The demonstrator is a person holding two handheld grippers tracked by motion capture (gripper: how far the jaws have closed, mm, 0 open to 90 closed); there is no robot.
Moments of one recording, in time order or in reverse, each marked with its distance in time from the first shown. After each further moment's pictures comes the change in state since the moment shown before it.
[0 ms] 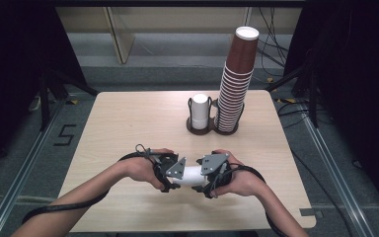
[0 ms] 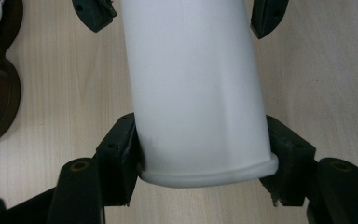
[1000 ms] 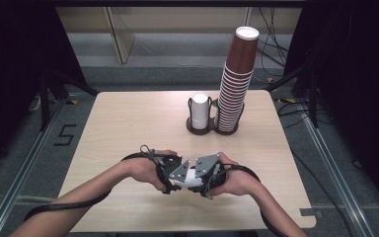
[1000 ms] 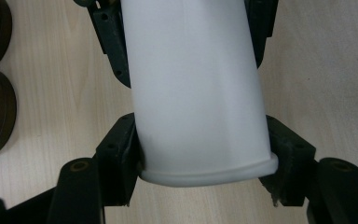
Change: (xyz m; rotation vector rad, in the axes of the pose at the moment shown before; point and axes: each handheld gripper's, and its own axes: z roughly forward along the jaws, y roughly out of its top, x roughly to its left) left arm -0.003 0.009 0.000 0.024 -0.015 0.049; right arm 0.002 0.007 0.012 0.054 0.070 -0.049
